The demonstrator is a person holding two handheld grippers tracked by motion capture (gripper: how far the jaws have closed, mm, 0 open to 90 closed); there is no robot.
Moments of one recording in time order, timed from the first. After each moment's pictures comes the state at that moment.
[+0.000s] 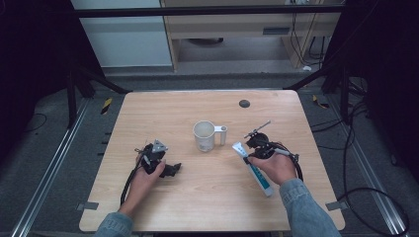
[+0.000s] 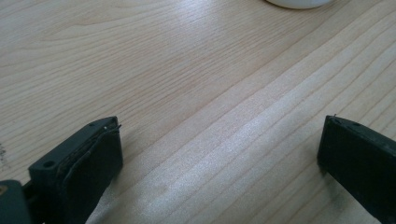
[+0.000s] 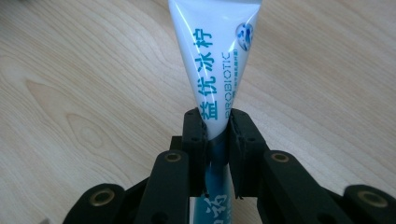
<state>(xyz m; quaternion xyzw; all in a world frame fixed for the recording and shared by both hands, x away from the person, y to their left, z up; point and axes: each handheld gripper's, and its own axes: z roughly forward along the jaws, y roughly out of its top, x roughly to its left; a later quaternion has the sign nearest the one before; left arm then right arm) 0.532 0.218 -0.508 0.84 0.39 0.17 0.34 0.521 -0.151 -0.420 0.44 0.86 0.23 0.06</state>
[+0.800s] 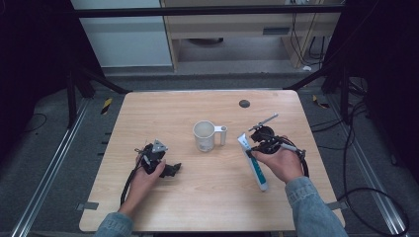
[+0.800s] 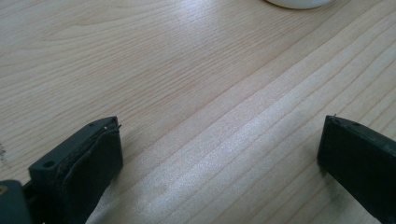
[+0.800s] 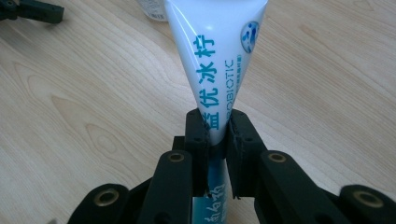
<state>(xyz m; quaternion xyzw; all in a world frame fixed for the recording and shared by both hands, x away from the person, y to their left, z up) 0.532 0.218 -0.508 0.84 0.39 0.17 0.34 0.516 -0.157 -0.389 0.44 0.86 0.25 0.08</state>
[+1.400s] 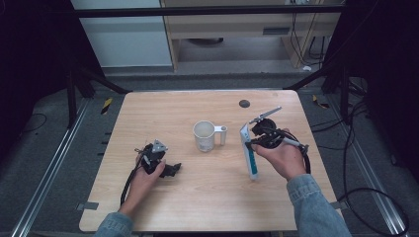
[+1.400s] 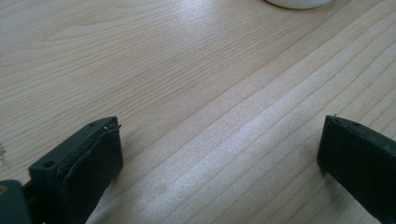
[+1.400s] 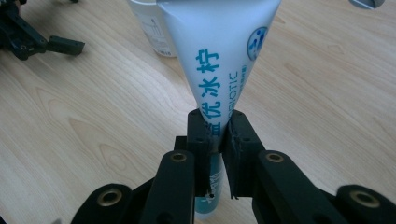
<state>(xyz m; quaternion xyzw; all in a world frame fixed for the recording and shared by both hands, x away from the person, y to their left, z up) 0.532 0.218 -0.509 0.83 0.39 0.17 0.35 0.514 -0.154 -0.357 0.43 0.85 0.29 0.11</state>
